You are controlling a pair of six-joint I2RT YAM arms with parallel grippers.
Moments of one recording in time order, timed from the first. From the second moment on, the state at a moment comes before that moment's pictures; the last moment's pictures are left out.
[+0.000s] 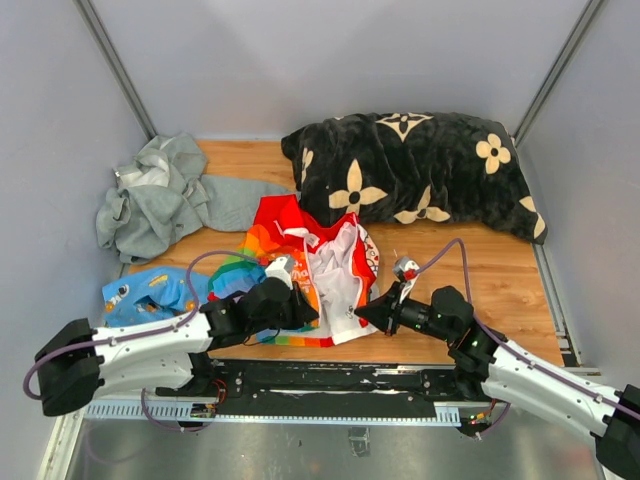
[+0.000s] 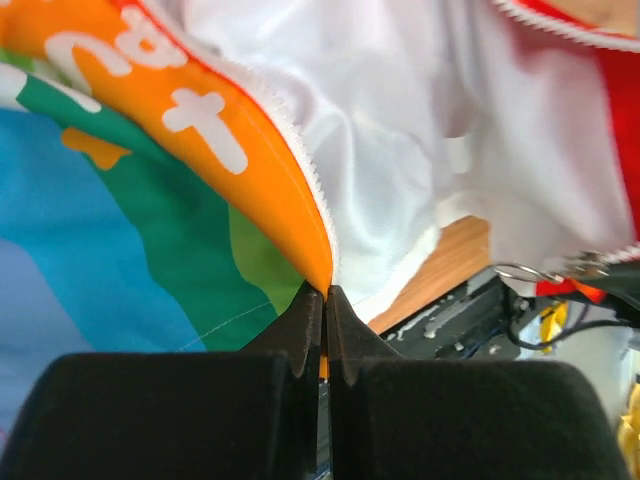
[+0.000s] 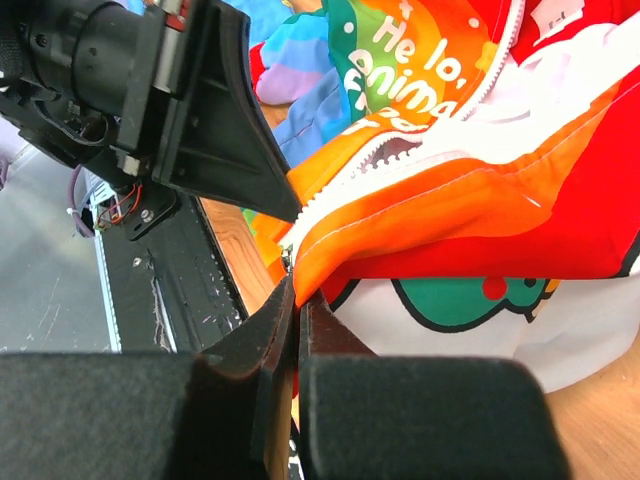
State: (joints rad) left arm -1.06 1.04 0.46 -0.12 -0.18 -1.00; right arm 0.88 0.56 0.17 0.23 -0.25 0.38
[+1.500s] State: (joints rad) left arm -1.03 0.88 0.03 1.20 0.06 -0.64; right arm 0.74 0.88 0.27 0.72 -0.81 0.47
